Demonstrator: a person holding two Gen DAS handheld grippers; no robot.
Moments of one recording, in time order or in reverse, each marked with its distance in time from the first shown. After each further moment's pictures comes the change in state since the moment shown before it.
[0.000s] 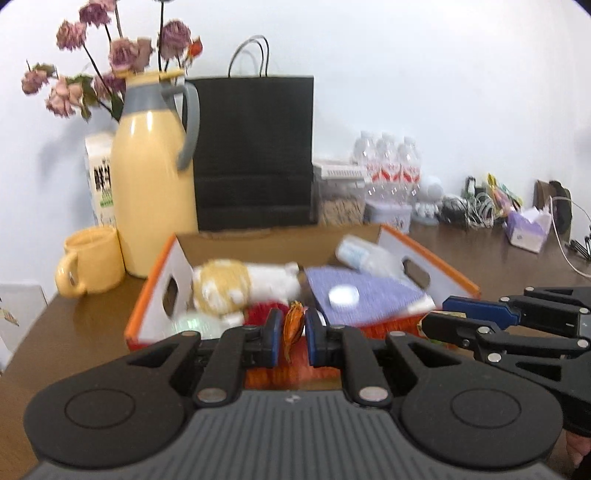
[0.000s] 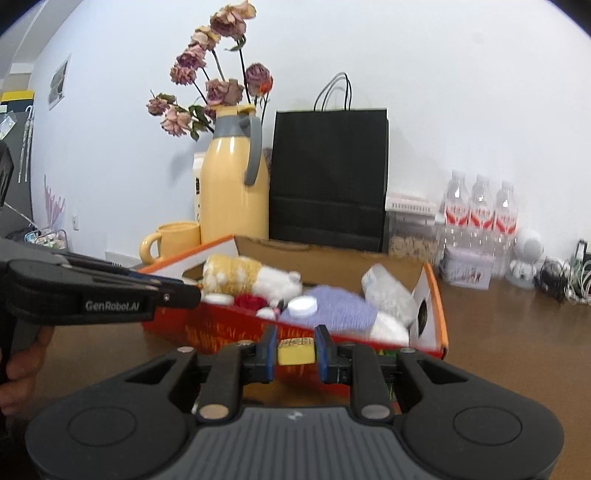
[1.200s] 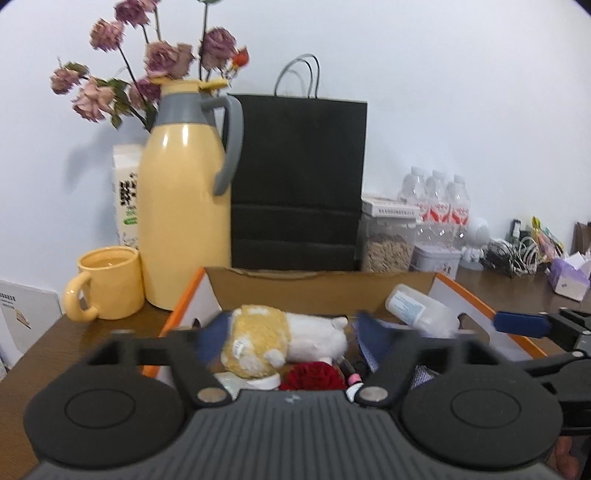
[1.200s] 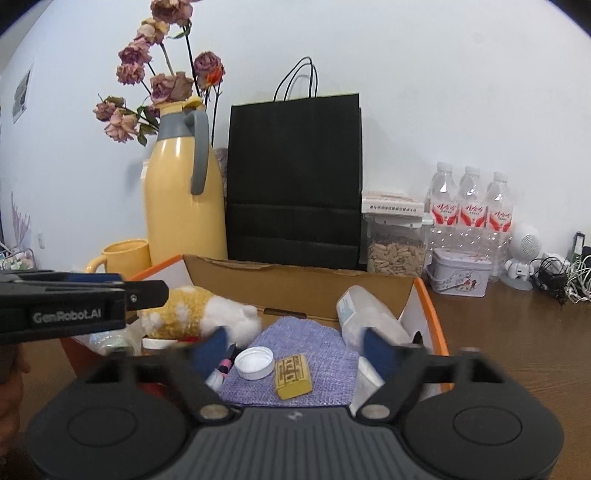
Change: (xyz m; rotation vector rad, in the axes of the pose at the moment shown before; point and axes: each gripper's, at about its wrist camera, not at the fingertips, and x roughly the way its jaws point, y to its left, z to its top) left arm 0.045 0.024 0.011 -0.085 -0.110 0.103; right arm 0.075 -0.023 0.019 0.070 -0.001 -0.081
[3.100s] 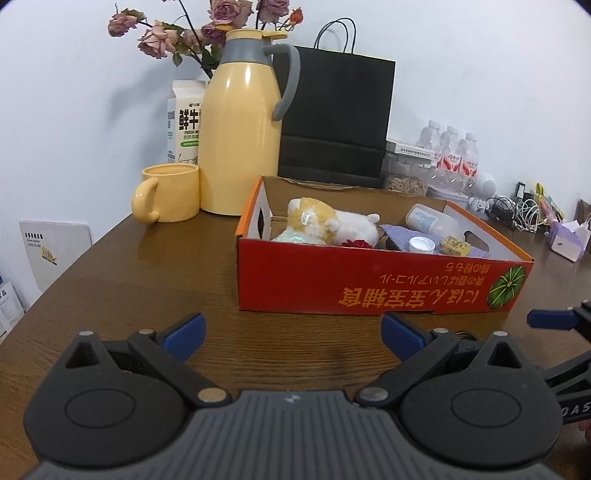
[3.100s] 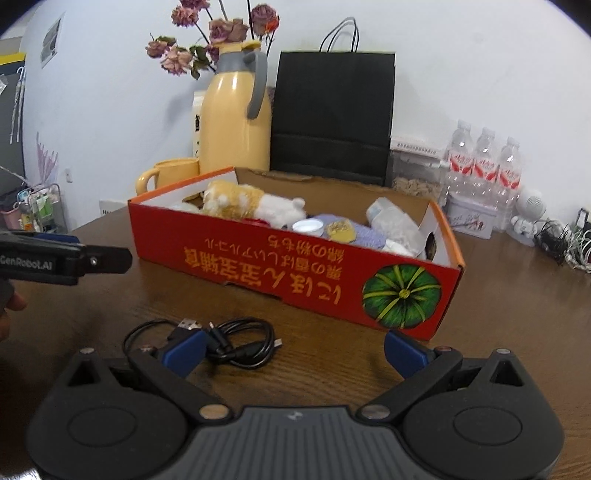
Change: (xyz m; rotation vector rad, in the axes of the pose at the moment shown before) left arm -0.081 0.048 -0.062 -0.055 0.165 0.027; right arm -0.067 0.028 -0.063 -0.089 0.218 0.070
